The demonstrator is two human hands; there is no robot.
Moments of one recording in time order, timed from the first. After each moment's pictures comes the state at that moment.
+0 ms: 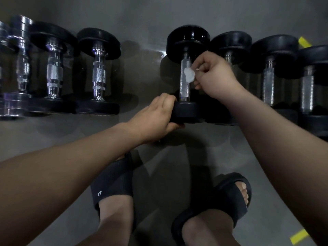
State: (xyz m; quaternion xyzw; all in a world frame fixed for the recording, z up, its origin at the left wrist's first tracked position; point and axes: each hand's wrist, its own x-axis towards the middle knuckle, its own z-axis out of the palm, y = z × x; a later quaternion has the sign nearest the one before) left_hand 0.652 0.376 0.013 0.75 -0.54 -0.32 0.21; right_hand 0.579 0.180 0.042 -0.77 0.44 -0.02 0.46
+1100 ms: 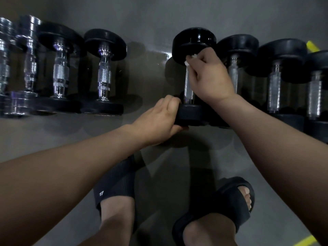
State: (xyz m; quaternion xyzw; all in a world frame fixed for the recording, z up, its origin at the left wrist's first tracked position) left_hand 0.650 0.376 0.011 0.76 -0.54 -0.32 0.20; right_hand 0.590 0.186 0.017 -0.95 0.22 -0.14 0.14
